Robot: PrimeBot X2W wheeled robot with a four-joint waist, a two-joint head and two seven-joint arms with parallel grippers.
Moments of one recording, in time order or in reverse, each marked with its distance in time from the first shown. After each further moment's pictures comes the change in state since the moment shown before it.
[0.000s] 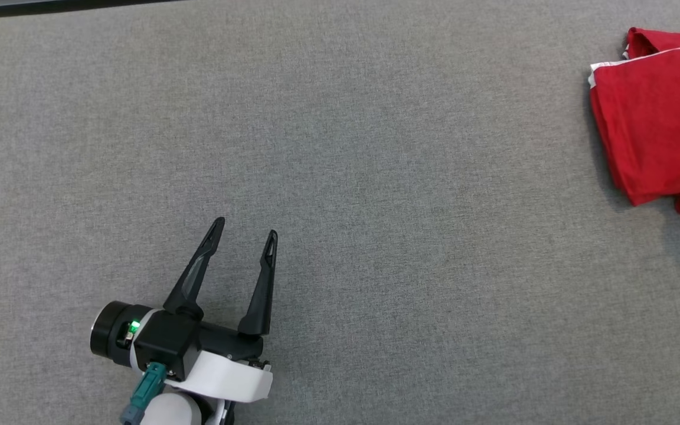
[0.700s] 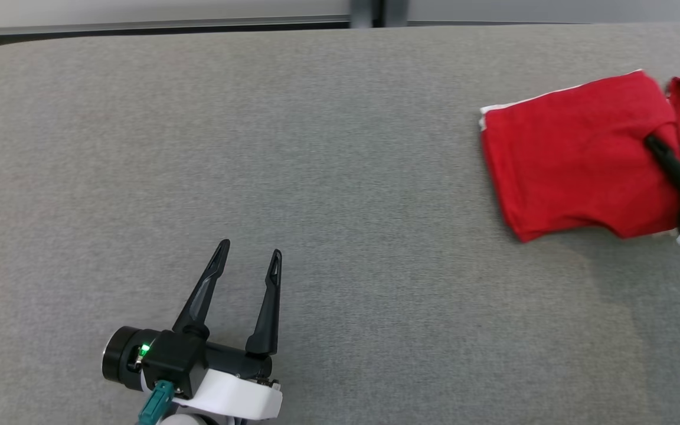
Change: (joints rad) left arm 0.049 0.000 -0.035 -0.009 -0.054 0.056 0.000; right arm 0.085 0.175 0.031 -0.097 0.103 0.000 0.003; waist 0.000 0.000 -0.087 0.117
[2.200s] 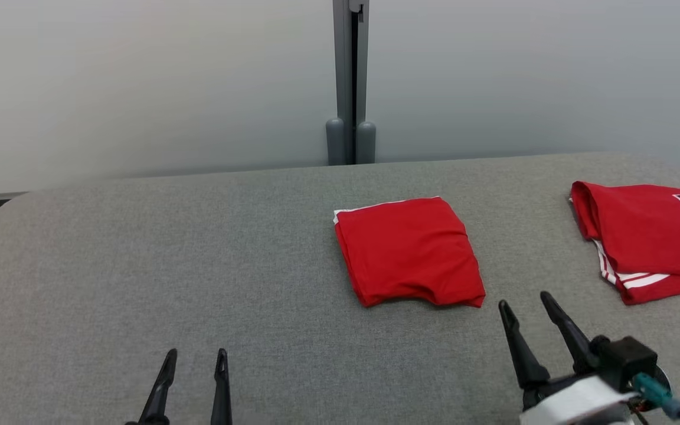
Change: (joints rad) left arm 0.285 0.000 0.117 0.026 -0.009 0.081 0.000; right arm 0.659 0.610 -0.452 -0.129 -0.784 0.000 -0.363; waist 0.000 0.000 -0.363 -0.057
